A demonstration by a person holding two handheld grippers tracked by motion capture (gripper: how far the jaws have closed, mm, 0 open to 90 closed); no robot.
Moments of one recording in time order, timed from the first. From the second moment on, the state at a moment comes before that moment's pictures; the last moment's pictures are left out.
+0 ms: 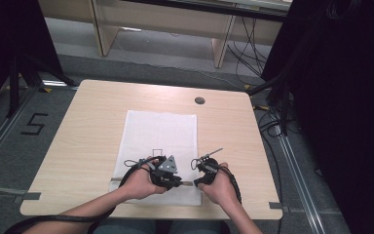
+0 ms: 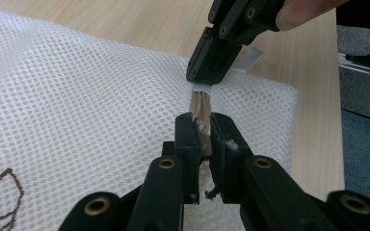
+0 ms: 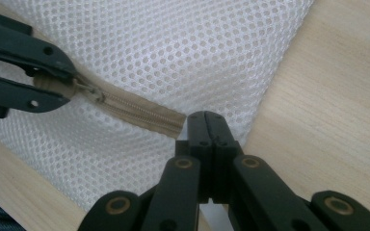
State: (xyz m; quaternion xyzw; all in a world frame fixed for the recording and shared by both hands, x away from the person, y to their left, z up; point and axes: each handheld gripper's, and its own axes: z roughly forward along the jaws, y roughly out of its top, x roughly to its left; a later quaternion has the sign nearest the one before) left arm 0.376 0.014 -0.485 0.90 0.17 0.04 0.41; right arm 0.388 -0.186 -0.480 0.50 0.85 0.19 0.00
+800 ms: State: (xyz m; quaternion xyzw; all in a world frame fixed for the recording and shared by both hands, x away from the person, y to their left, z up) left arm 0.376 0.024 -0.487 0.90 0.17 0.03 0.40; right arm 0.387 -0.184 -0.481 0.49 0.85 0.19 0.02
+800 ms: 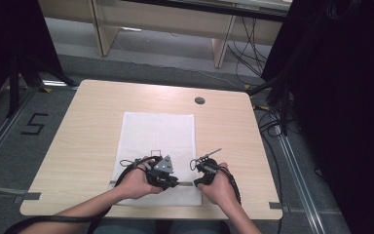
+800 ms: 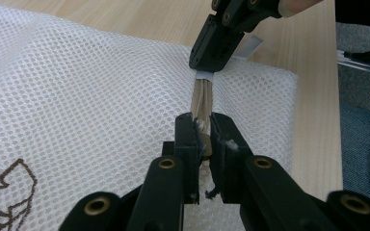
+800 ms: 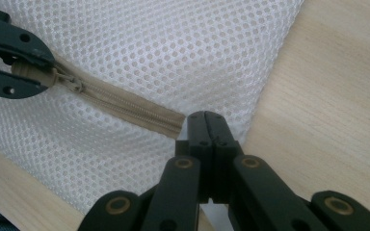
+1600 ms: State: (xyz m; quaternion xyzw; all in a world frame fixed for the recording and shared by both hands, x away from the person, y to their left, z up) left arm 0.373 0.048 -0.483 0.89 0.17 0.03 0.42; right arm 0.386 -0.182 -0.480 0.50 0.85 0.18 0.01
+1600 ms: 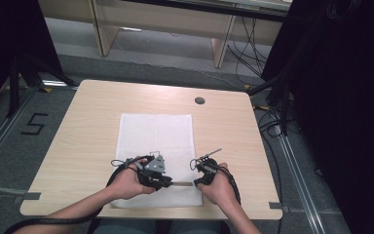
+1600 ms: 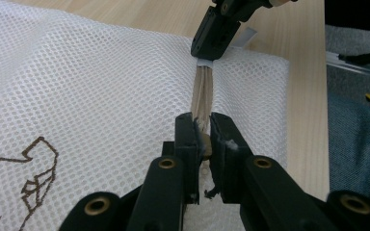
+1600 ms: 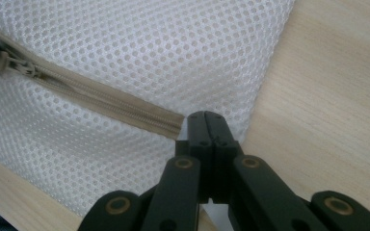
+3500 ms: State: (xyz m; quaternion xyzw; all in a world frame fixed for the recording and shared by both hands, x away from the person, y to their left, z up) left arm 0.373 0.064 -0.484 0.89 0.17 0.01 0.41; right arm 0.380 -0.182 -0.478 0.52 0.84 0.16 0.02
